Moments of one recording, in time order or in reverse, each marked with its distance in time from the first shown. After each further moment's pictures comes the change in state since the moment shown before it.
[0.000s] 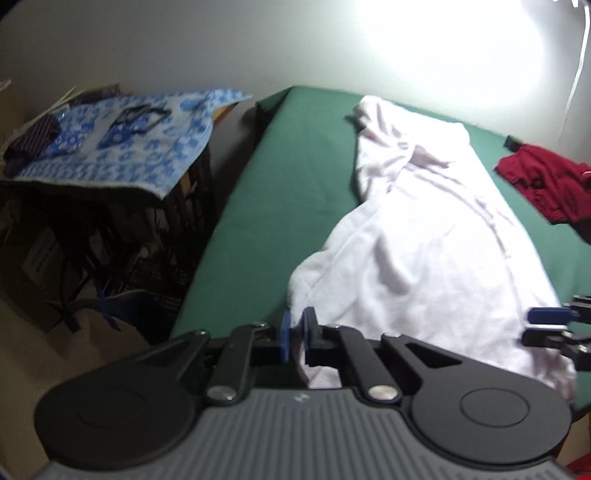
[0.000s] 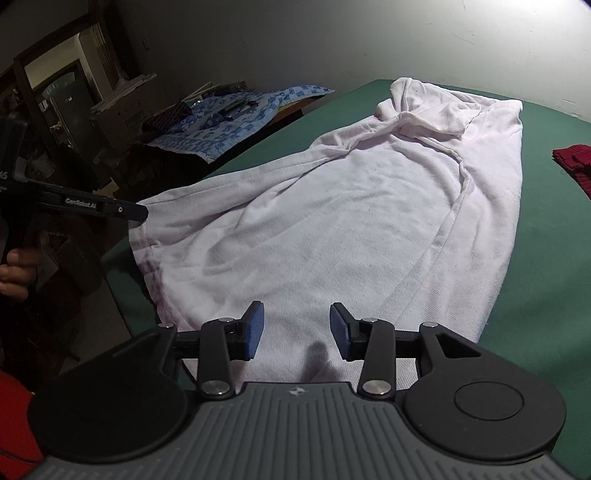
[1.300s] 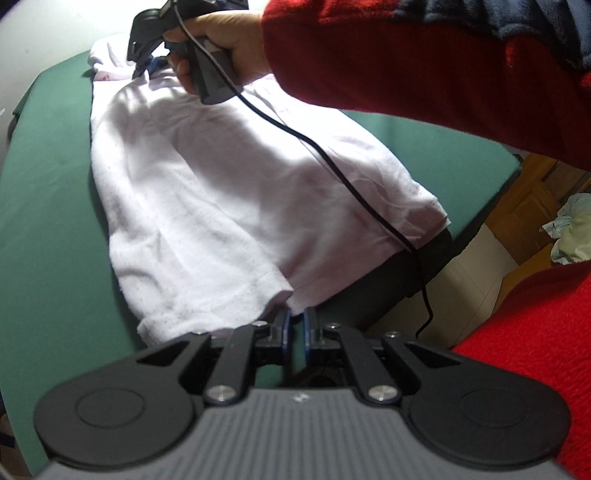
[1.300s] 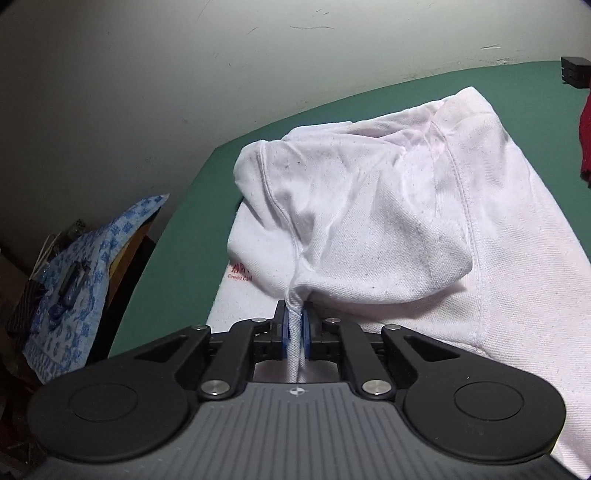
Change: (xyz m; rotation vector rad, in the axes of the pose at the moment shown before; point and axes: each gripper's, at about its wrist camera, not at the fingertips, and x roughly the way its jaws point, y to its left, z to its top) left arm 0.037 -0.083 -0.047 0.521 0.266 -0.509; right arm 0.182 -0.104 0.180 0.476 -0.141 -0.300
